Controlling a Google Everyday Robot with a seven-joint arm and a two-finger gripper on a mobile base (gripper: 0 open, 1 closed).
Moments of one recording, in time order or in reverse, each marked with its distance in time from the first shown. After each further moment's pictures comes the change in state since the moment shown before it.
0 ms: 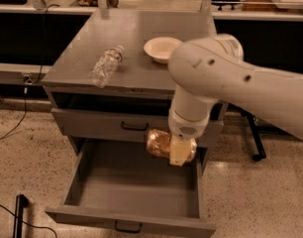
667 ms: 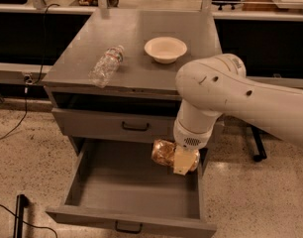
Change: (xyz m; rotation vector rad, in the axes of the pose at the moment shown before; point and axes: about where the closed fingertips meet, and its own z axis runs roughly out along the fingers) arm 0.027 0.011 0.036 -0.031 -0.002 0.067
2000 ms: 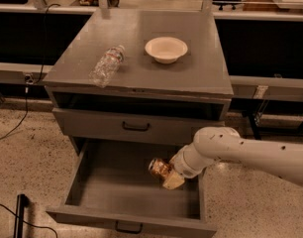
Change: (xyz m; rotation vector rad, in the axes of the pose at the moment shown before) arm 0.003 -0.048 0.204 0.028 -0.350 0.092
